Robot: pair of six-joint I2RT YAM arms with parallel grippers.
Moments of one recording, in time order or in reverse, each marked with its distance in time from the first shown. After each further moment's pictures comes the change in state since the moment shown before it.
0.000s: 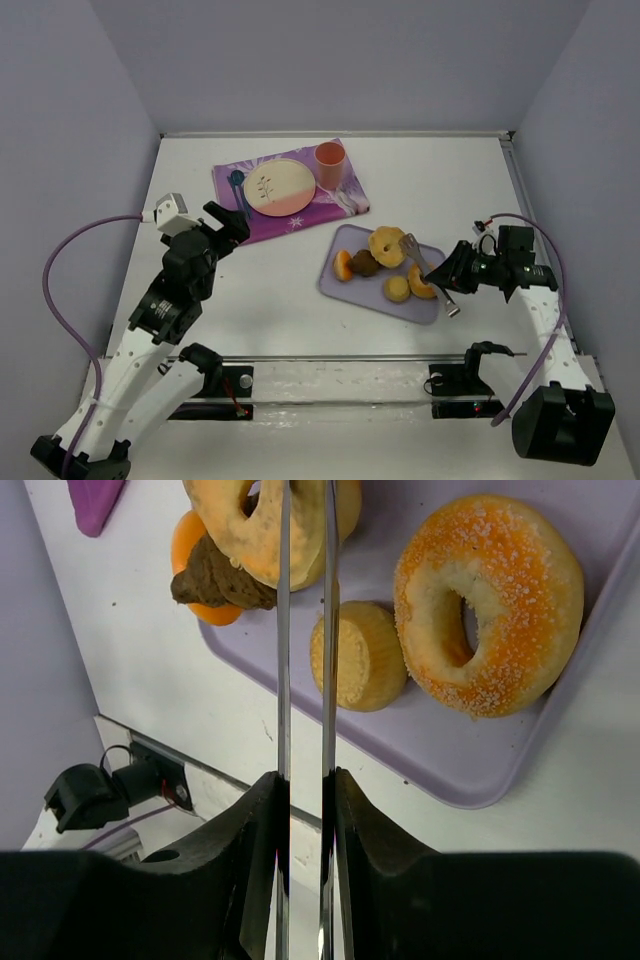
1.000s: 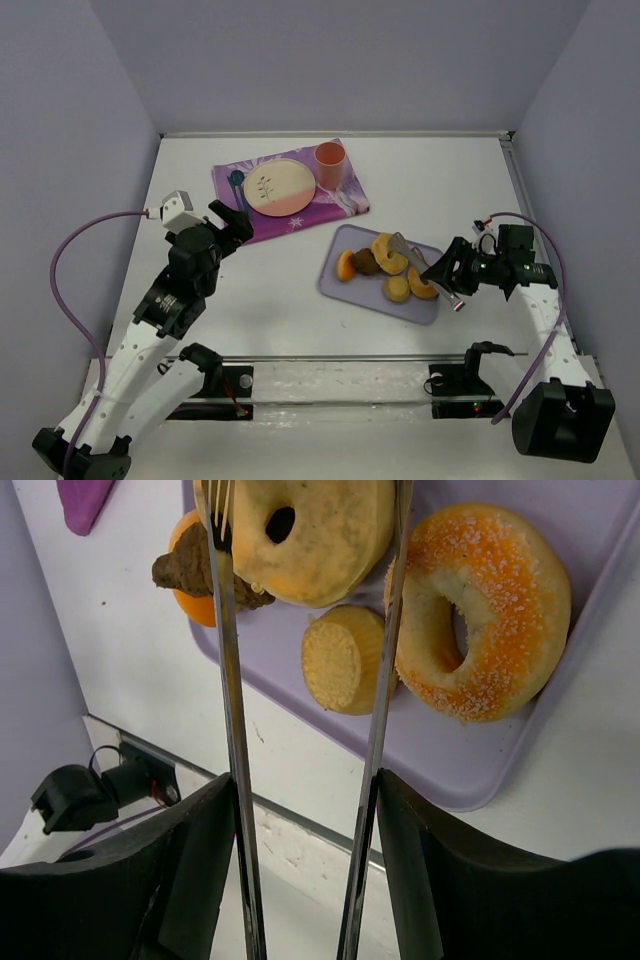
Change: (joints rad) left arm 0.000 0.036 0.000 0.000 0.010 0.000; right arm -0.006 0.005 0.016 -0.015 0.016 -0.030
